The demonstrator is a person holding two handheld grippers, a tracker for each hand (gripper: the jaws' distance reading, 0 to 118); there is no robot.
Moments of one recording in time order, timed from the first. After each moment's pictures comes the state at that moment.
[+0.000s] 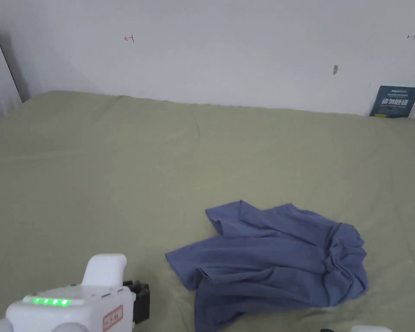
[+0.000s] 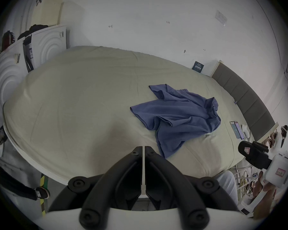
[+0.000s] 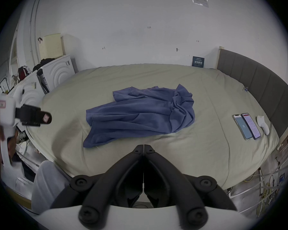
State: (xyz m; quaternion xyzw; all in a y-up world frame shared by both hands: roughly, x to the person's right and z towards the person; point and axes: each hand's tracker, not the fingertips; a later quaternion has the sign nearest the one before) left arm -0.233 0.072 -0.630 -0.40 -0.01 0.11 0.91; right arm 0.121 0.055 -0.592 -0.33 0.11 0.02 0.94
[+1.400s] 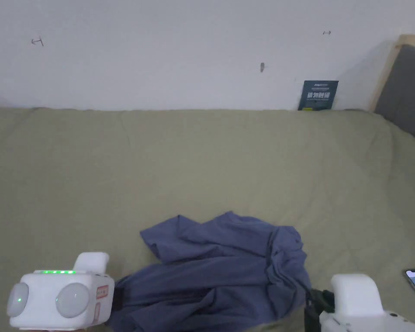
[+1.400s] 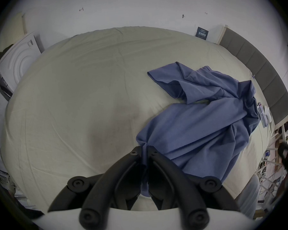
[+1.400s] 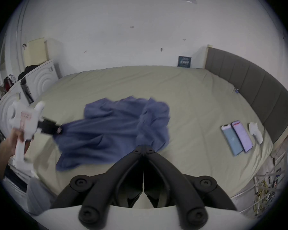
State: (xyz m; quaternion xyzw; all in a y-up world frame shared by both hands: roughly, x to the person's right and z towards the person) left arm -0.208 0.001 -0.796 -0.51 -0.04 0.04 0.86; right arm 0.176 0.088 -0.692 -0.33 0.04 0.02 0.94
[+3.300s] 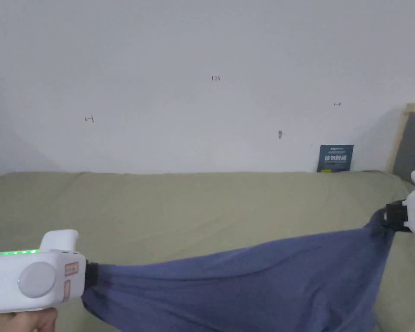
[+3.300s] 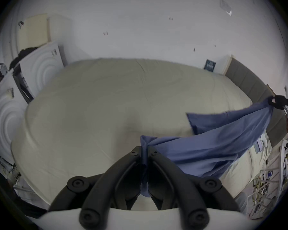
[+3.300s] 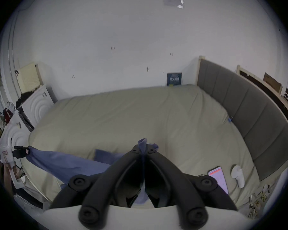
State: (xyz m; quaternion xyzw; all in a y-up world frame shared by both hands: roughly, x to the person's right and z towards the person) left arm -0.271 0.181 -0.736 -0.35 0.06 0.06 0.93; right arm 0.319 0.253 -0.815 -0.30 0.03 -0.03 0.95
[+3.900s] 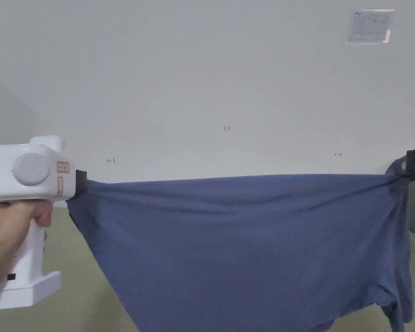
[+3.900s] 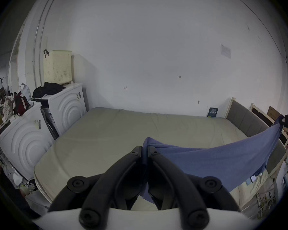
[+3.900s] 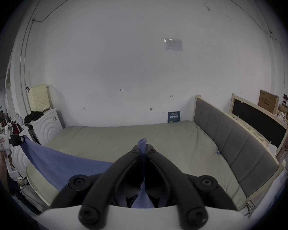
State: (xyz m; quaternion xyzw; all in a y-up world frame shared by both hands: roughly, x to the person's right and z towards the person) left arm -0.297 0.375 -0.695 -0.20 0.10 0.06 0.97; right arm 0.311 0.415 -0.753 -0.17 0.04 -0.03 0.98
